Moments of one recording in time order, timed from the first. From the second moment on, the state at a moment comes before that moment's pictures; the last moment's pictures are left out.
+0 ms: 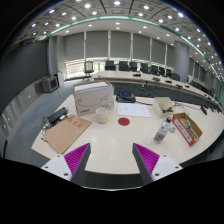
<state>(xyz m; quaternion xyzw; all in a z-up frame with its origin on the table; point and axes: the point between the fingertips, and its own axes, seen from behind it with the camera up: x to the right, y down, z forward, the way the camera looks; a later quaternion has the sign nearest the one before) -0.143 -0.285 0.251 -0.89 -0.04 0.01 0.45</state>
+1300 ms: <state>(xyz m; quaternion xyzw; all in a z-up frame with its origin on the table) 0.156 -0.025 0.053 -0.83 -0.02 0.01 0.56</state>
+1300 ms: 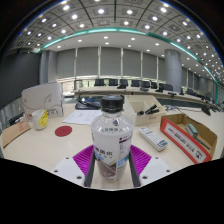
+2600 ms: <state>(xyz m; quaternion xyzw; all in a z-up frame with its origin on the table) -0.123 0.170 0.183 -0.51 -0.53 -0.55 0.40</state>
